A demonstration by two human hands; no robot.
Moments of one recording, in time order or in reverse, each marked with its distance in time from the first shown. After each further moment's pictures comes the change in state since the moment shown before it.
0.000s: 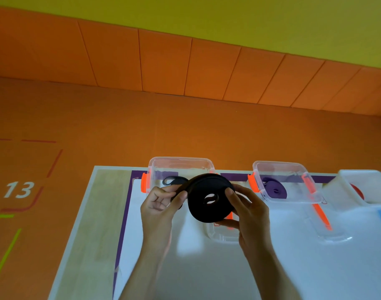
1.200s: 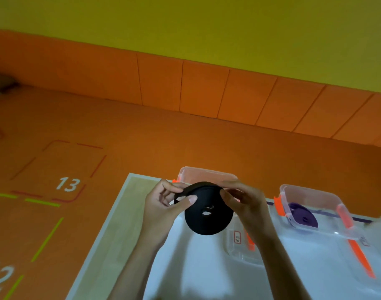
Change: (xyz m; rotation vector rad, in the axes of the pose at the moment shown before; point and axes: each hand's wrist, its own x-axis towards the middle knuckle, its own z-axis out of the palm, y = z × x) left_hand -0.022 0.068 -0.032 0.150 -0.059 0.180; right_hand 0.010 -0.024 0.035 -0.212 -0.535 -0.503
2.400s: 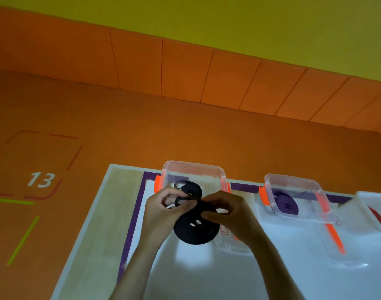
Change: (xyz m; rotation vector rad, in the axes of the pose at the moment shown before) left_hand 0.023 -0.039 0.016 0.288 -0.087 -0.153; right_hand -0.001 0.035 -0.014 -0.113 -0.178 0.311
